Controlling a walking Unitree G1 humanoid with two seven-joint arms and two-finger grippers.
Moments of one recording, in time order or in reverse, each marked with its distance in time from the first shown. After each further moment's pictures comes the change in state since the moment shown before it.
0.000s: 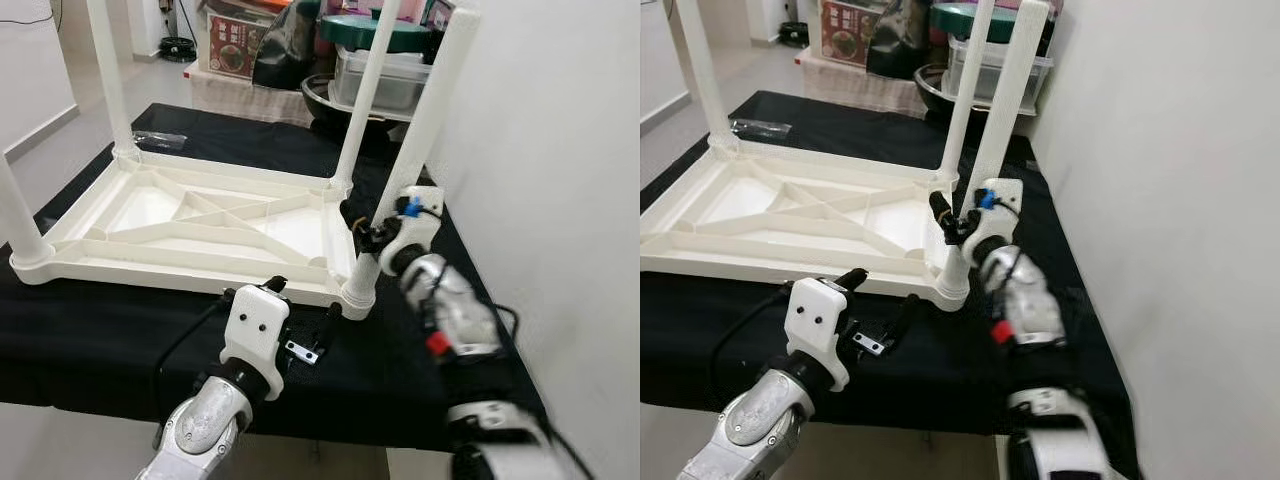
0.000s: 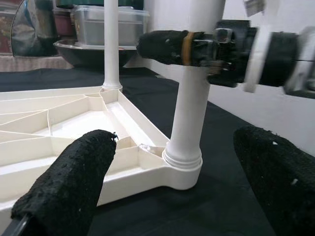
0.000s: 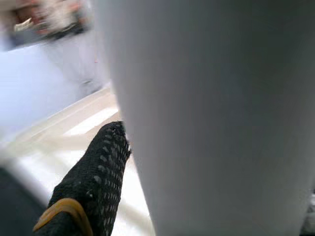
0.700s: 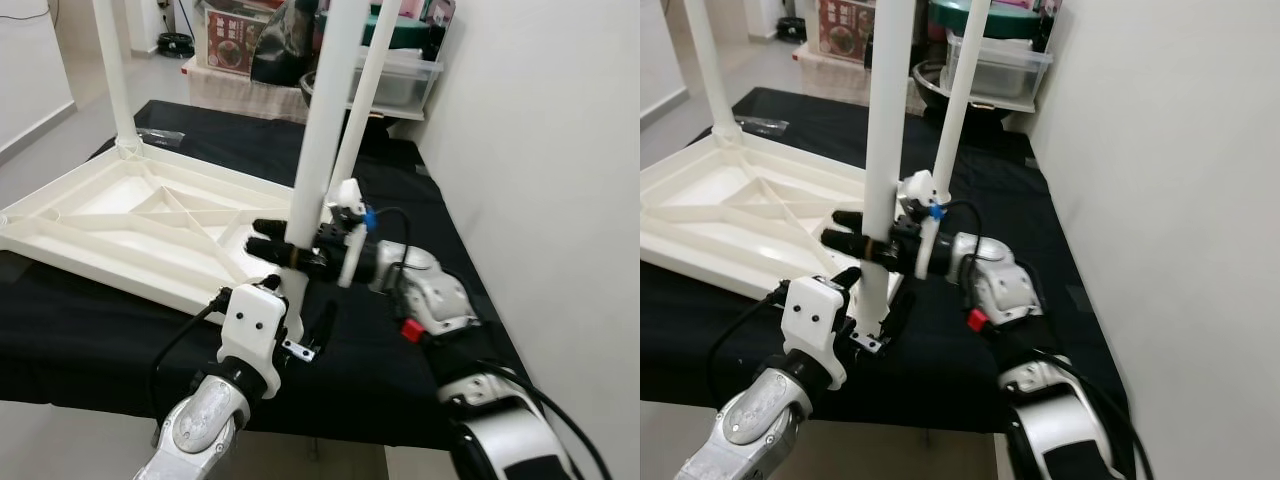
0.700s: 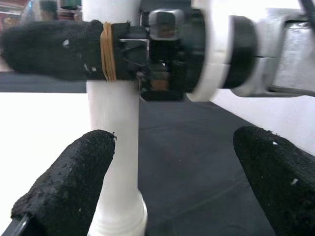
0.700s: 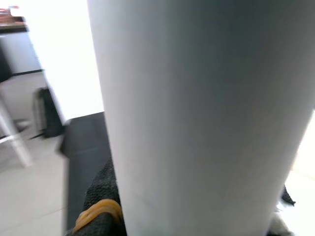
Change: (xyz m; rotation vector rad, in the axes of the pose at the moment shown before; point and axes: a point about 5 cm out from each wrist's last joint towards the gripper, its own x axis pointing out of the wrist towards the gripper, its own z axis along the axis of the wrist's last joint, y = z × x) left arm -0.001 -0.001 0.000 -0.001 0.001 0.000; right arm 0.042 0.061 -0.004 -0.112 0.055 0.424
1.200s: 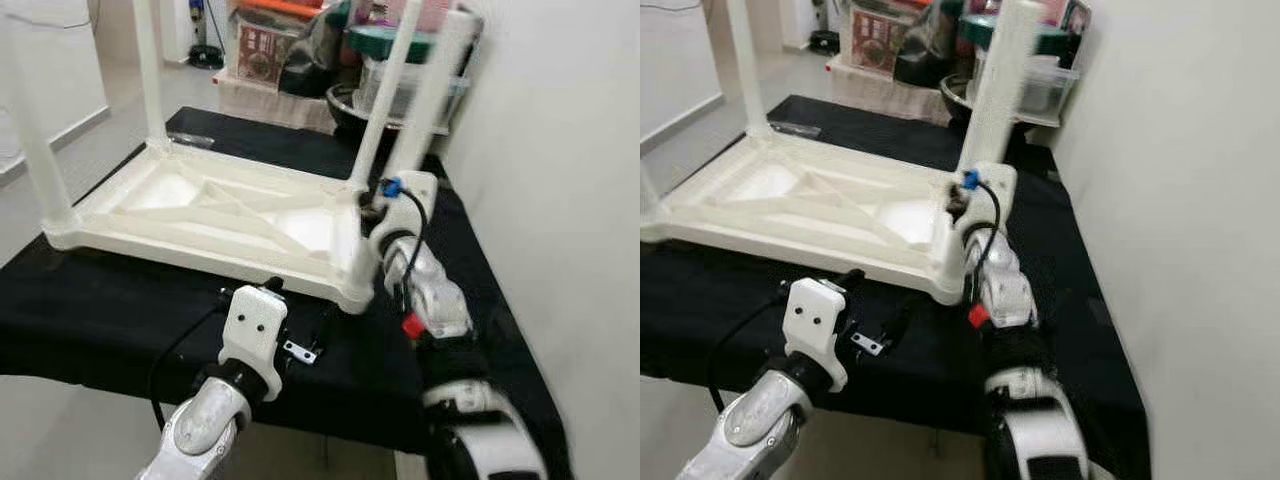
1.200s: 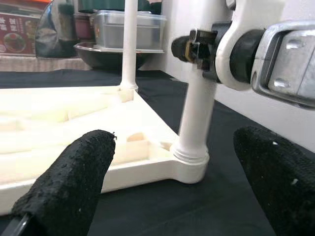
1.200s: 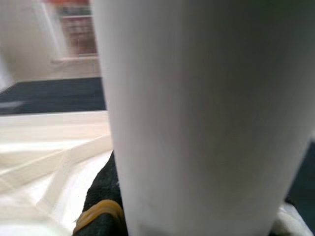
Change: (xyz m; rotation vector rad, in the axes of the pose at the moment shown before) left arm 0.001 -0.001 0.000 0.000 0.002 -0.007; right arm -0.047 -0.032 -0.008 0.081 -0.040 -1.262
